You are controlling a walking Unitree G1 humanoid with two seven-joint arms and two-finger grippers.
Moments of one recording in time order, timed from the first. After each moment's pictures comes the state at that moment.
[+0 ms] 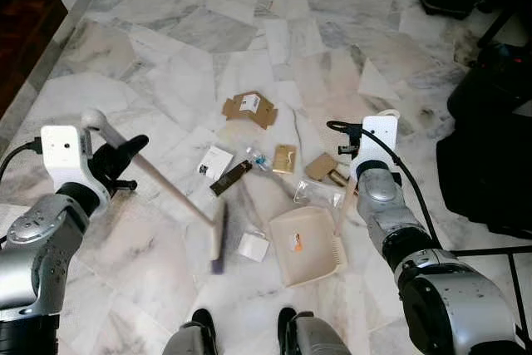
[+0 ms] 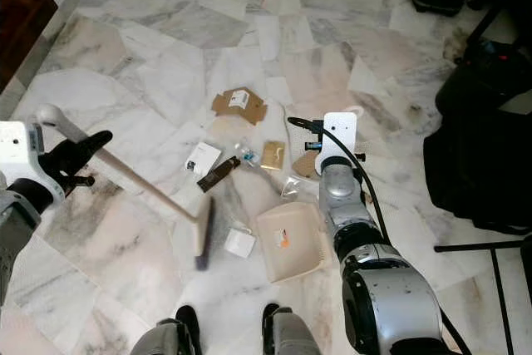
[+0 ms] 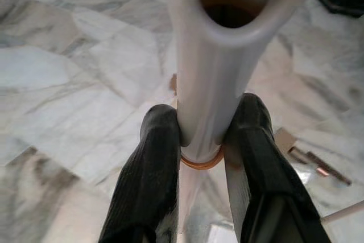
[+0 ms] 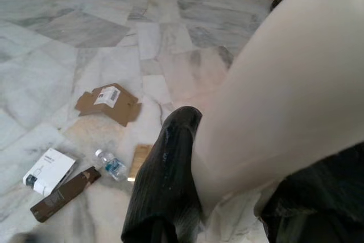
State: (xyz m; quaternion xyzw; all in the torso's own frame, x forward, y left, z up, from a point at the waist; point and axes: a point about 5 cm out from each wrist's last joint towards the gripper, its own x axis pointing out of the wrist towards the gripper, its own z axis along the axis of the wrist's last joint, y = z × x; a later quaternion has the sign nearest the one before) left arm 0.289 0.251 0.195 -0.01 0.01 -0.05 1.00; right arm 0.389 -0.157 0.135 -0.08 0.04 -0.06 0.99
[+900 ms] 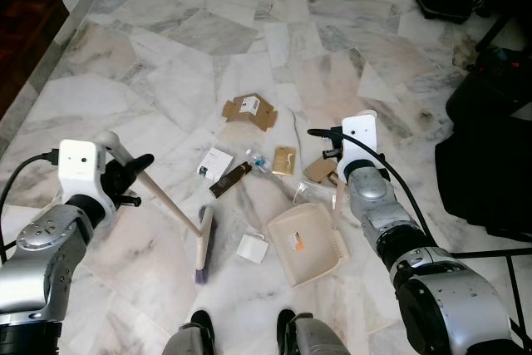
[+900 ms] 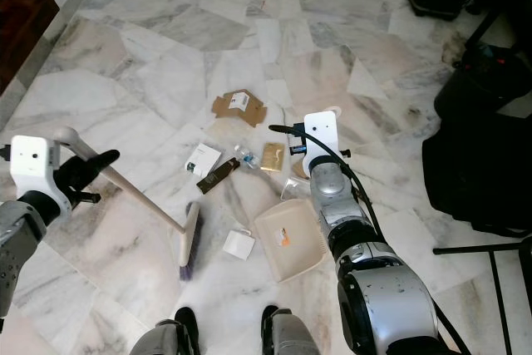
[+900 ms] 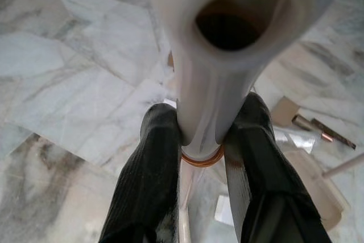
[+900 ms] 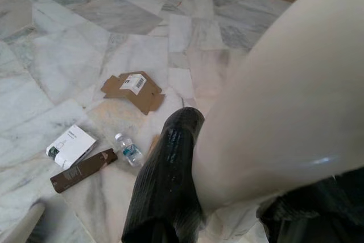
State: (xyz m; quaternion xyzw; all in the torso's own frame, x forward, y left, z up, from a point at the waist) left arm 0.291 0.245 0.170 0.03 0.06 -0.07 1.00; right arm 0.390 -0.141 0.131 -0.12 0.06 0.00 0.99
